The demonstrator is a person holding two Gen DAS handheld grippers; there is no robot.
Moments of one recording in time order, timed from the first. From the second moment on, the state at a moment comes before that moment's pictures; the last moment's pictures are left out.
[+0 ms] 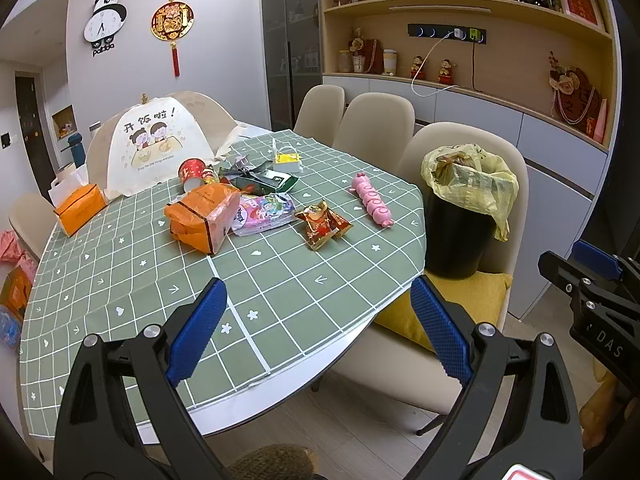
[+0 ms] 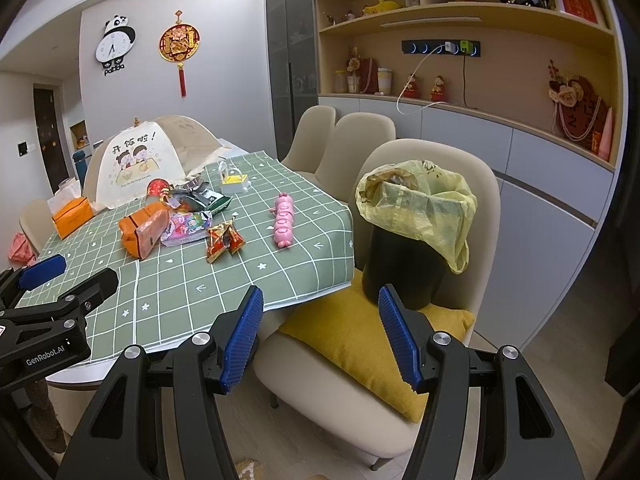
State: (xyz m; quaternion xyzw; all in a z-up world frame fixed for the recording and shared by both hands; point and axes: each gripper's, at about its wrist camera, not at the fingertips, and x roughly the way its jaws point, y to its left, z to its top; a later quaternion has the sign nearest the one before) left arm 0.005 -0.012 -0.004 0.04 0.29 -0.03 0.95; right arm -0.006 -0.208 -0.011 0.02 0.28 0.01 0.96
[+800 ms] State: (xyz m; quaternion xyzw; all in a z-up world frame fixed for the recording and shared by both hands) left arm 0.101 0.111 -0.023 -0.02 0.34 -0.02 0.94; right arm 0.060 -0.149 -0.030 0.01 0.33 0.02 0.94
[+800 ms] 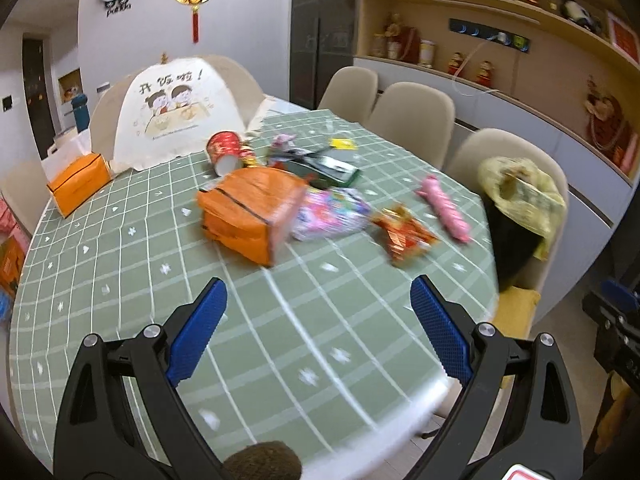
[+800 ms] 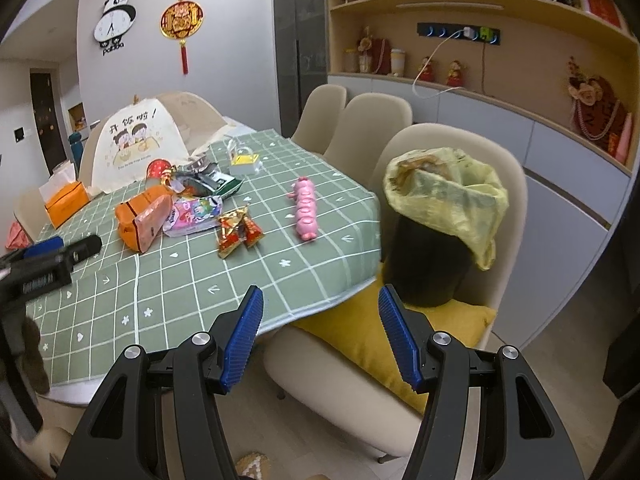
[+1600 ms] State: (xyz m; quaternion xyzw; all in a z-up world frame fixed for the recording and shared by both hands) left arm 0.284 0.267 -0.097 -0.18 0.49 -0.06 0.85; right arm 0.292 -0.034 -0.101 -0.05 0.45 0.08 0.89
